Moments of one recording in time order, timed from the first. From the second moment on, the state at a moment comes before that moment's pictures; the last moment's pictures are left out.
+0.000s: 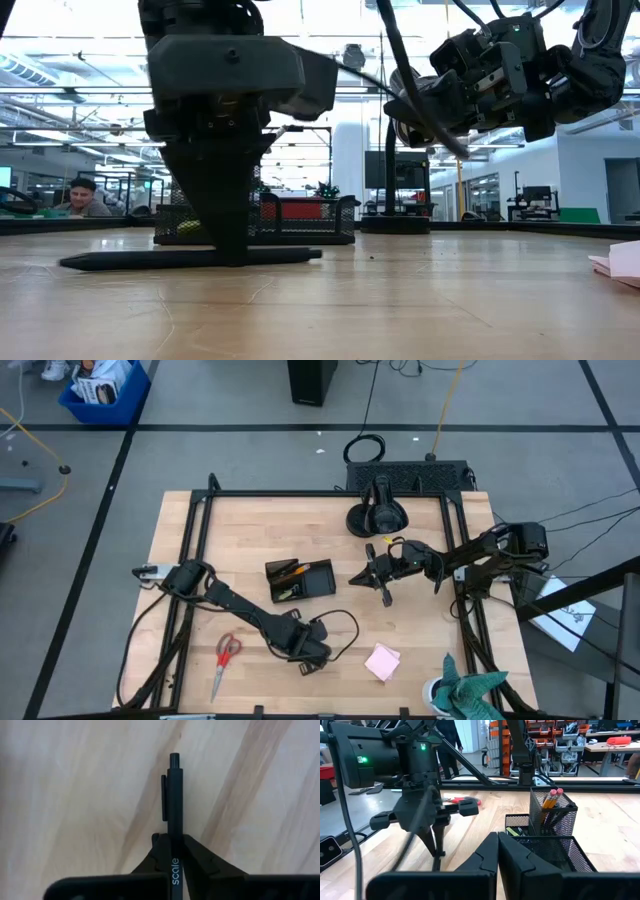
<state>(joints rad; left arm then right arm) -0.43 2.17 1.51 -0.77 -0.17 -0.80 -0.14 1.52 0.32 1.11 -0.42 0.04</state>
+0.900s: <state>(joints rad) -0.60 1.78 1.51 -0.72 -1.10 -0.45 -0.14 1.52 0.32 1.10 -0.42 0.04</state>
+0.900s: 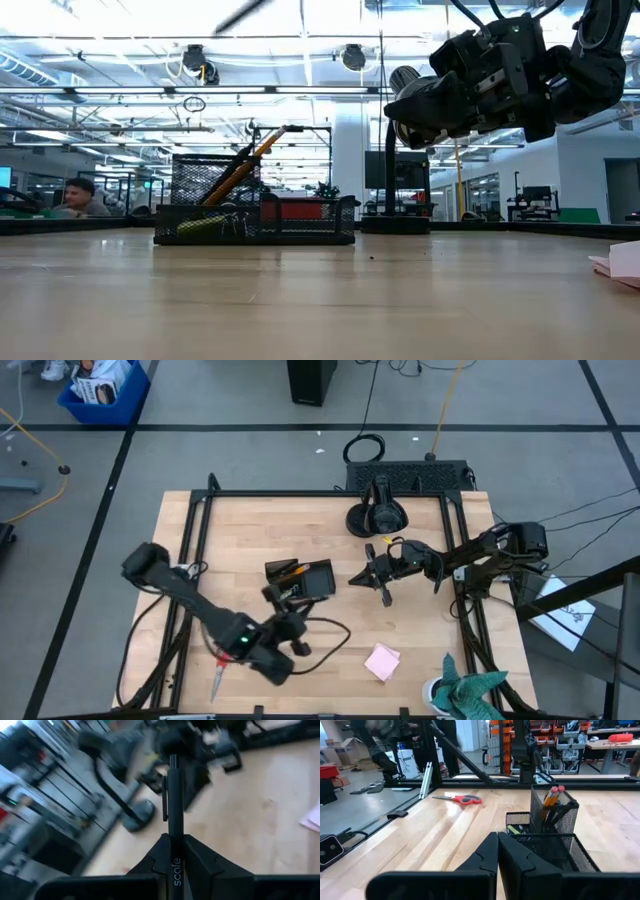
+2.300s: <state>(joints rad) 0.03 1.08 0.19 0.84 -0.12 0.07 -0.14 1.52 0.32 1.11 -0.41 0.04</state>
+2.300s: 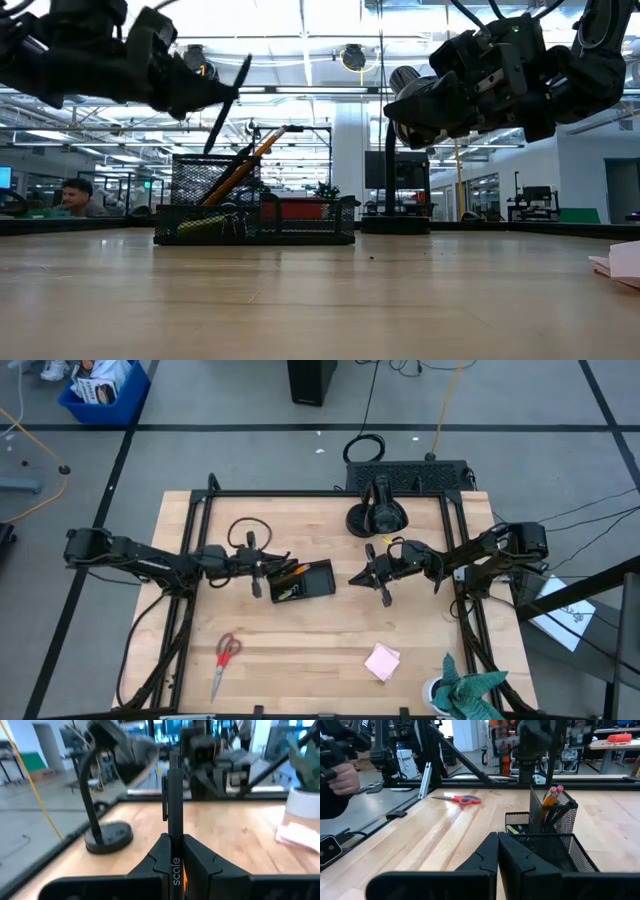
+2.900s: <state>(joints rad) 0.05 1.32 0.22 0.82 -0.10 -0.01 -0.14 1.52 0.32 1.11 -0.37 0.04</state>
